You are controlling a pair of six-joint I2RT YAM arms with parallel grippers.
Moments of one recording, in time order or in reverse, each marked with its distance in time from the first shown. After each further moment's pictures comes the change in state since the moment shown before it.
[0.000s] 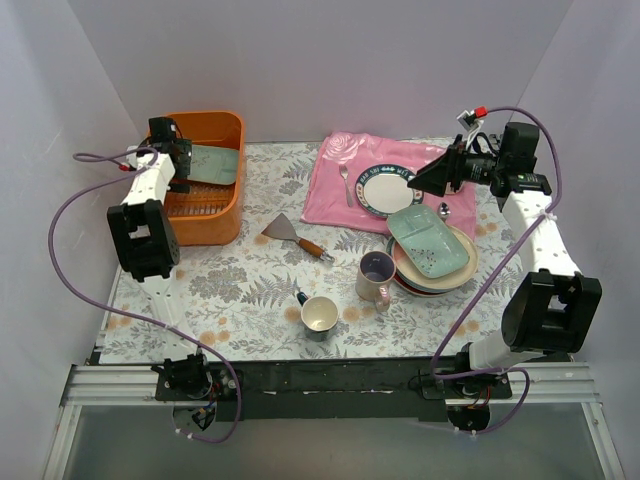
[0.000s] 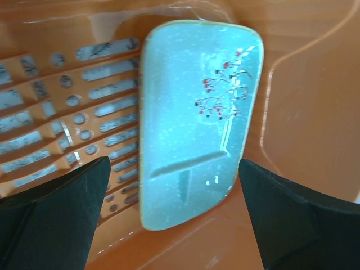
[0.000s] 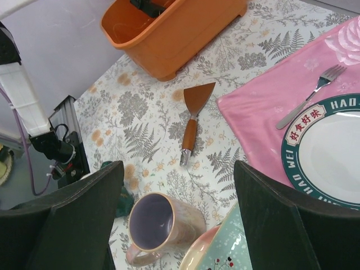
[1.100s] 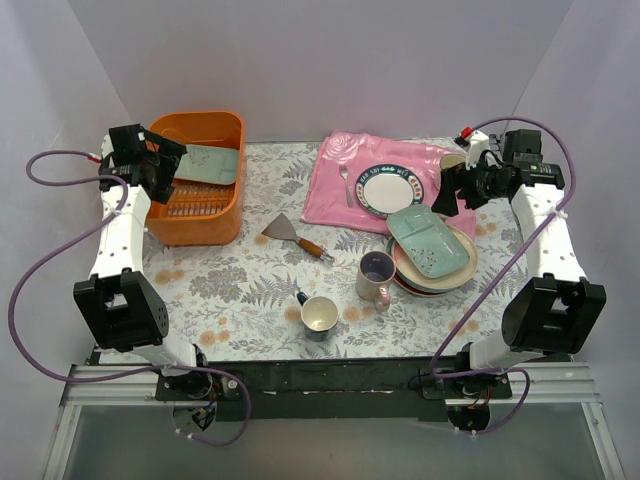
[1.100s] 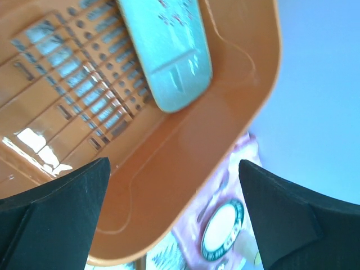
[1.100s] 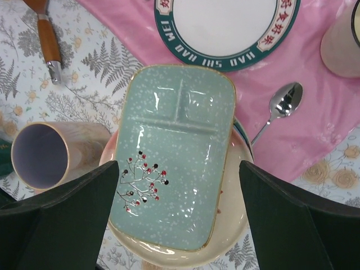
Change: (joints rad) left arm 0.043 -0.610 -0.404 -0.010 0.205 0.329; right arm -0.021 -0.005 0.143 -0.623 0.595 -0.504
